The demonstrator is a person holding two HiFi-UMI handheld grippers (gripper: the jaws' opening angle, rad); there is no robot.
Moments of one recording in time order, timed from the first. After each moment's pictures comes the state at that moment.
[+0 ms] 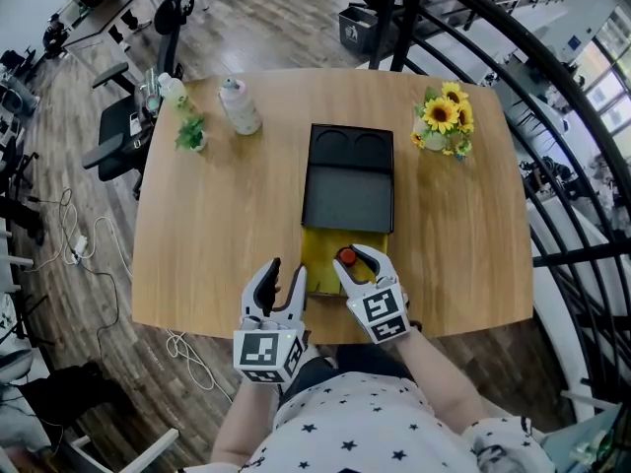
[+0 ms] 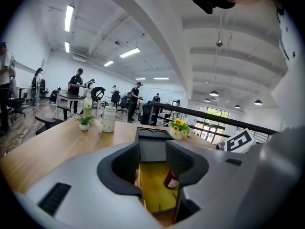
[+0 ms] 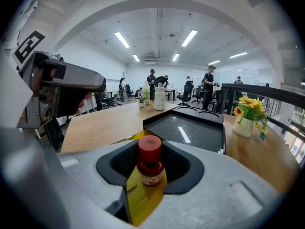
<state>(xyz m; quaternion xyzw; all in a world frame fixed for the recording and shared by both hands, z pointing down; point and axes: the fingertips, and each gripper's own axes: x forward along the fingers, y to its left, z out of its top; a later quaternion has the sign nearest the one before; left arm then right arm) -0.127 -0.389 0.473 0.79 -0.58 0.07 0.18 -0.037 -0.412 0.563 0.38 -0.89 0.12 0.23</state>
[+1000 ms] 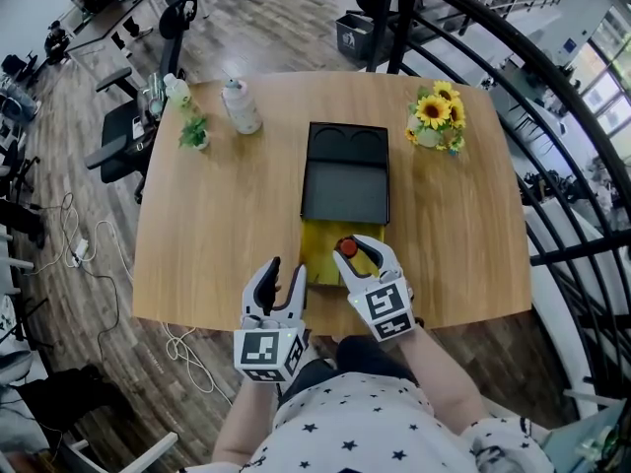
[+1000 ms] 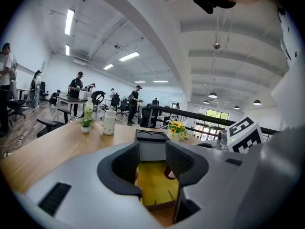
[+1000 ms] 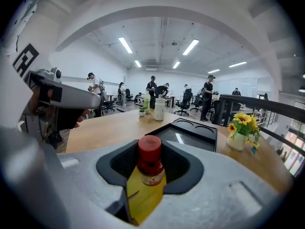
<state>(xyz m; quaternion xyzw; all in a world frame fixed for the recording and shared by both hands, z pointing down) -0.125 -0.366 0.462 0.79 -0.58 0.05 0.17 -0.036 -0.402 0.517 0.39 -0.89 0.08 0.21</state>
